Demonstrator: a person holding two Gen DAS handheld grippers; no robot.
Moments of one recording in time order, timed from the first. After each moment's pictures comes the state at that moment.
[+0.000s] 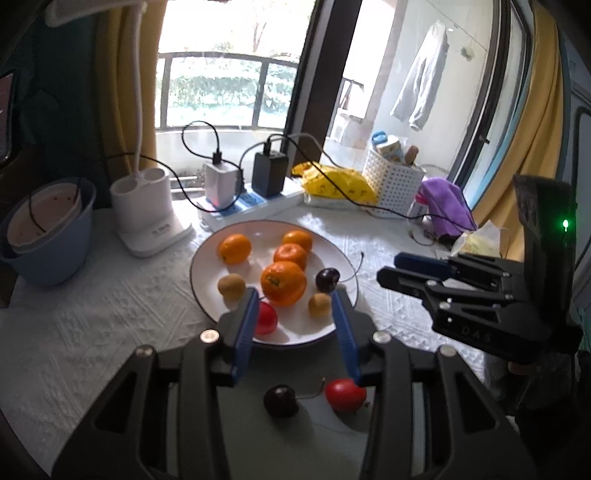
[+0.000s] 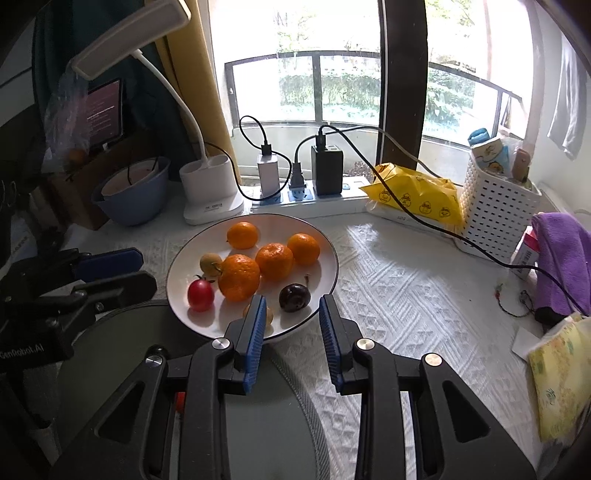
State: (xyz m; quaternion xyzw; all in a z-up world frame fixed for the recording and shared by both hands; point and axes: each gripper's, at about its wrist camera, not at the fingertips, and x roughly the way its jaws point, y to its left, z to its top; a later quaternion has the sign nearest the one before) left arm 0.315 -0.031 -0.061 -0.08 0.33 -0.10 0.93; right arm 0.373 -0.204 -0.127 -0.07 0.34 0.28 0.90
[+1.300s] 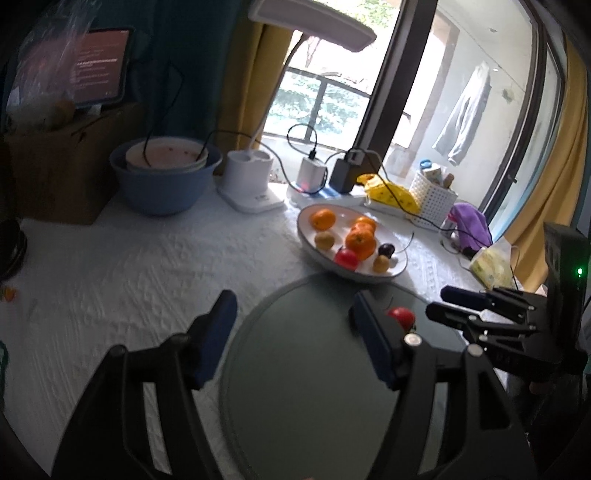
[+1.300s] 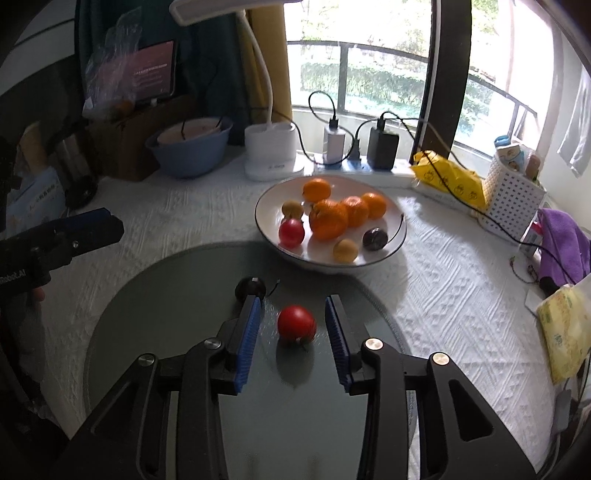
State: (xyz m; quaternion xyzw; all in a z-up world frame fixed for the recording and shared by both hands) left arm 0.203 0.047 -0.077 -0.15 0.31 -0.01 0.94; right arm 0.277 -0.160 -0.137 -0.12 0.35 0.29 0.88
